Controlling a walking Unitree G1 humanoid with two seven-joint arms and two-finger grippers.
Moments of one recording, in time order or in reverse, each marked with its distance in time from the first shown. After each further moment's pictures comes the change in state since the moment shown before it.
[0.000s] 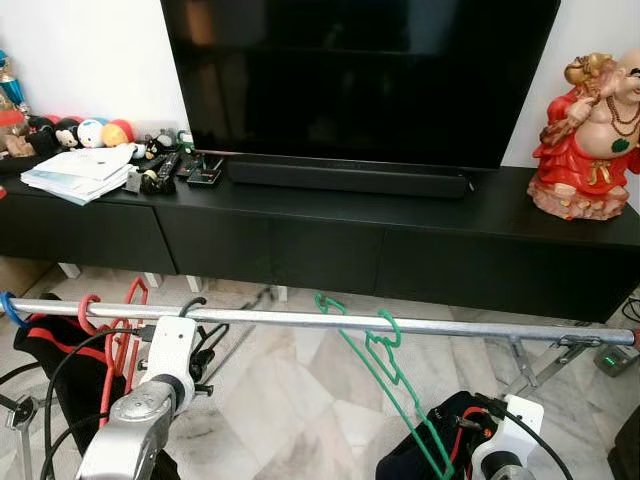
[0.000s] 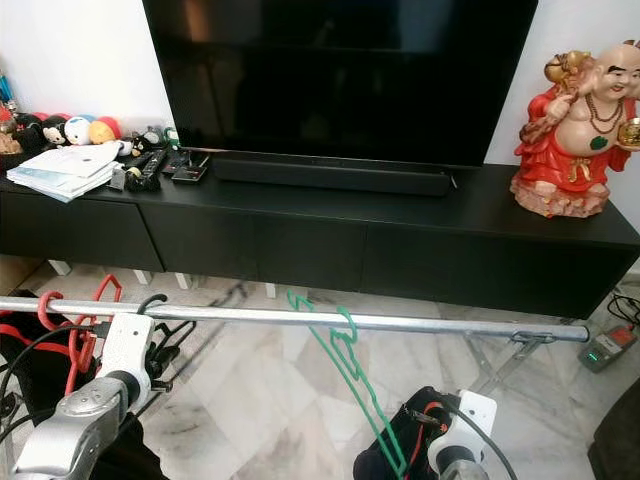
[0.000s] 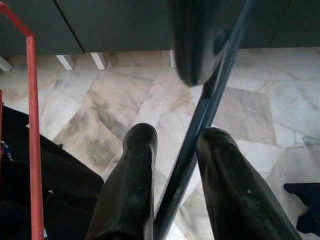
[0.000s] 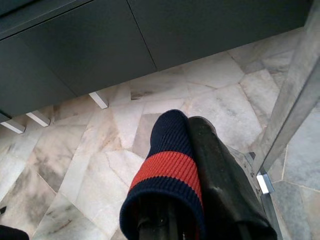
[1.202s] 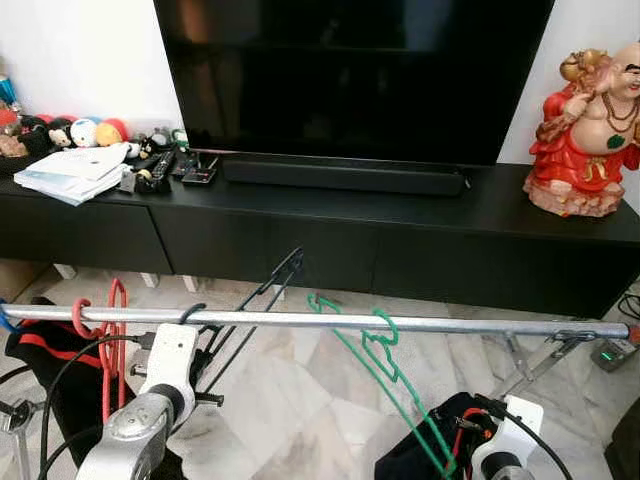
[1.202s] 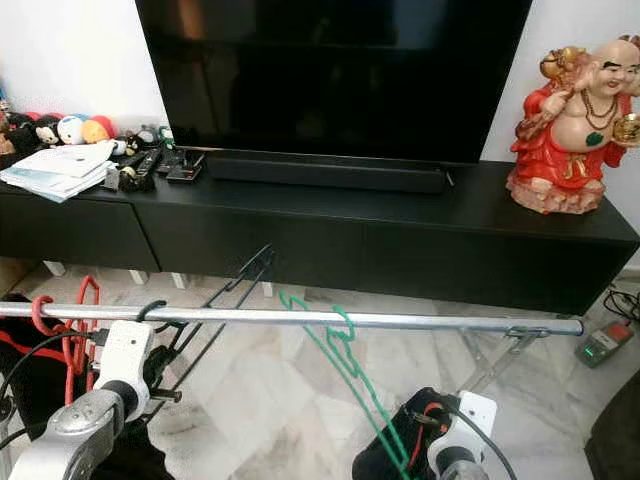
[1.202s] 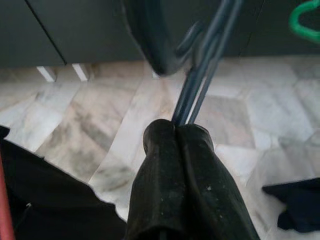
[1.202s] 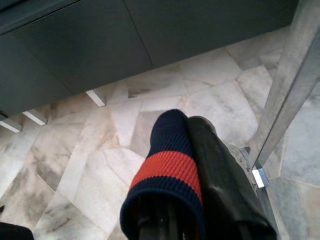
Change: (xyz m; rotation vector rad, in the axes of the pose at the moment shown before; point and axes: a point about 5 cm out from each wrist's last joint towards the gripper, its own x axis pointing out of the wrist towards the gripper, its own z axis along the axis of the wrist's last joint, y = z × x) left arm -0.029 -0.003 -0.006 -0.021 -0.090 -0.076; right arm 0.000 0.000 -0.001 0.000 0.010 0.001
